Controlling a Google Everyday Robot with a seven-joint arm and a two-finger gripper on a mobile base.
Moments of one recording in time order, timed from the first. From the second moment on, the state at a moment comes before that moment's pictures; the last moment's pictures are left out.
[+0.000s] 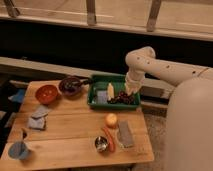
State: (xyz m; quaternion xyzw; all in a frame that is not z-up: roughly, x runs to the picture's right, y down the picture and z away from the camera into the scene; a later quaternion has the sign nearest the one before) arm 0.170 0.015 0.822 -0.24 0.17 0.56 0.77
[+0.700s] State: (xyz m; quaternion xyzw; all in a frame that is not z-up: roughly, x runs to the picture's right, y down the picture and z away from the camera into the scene) arm 0.054 -0.044 0.810 -0.19 0.07 0.44 0.88
